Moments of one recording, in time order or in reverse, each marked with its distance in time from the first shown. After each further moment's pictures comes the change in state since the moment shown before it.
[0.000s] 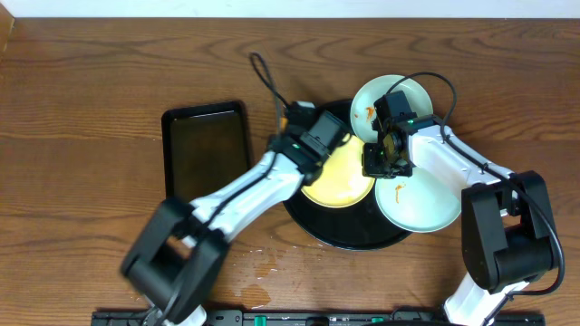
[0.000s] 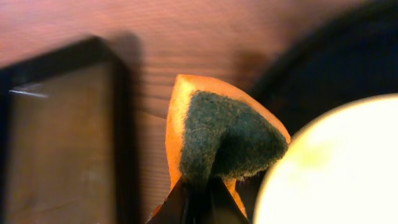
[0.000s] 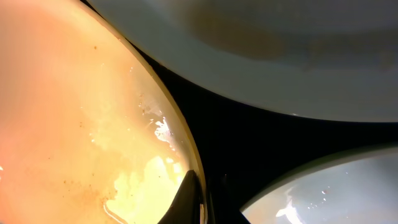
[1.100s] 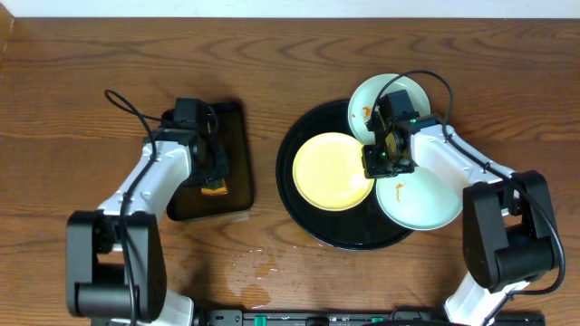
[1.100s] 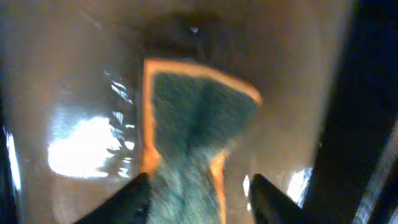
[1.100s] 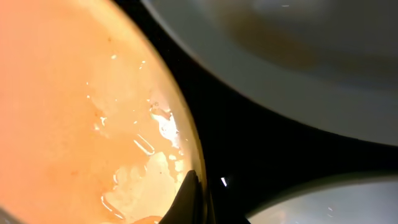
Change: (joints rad) left arm 0.636 -0.133 -0.202 -0.139 0.671 0.160; right arm -0.011 0.000 0.000 0.014 -0.060 -0.191
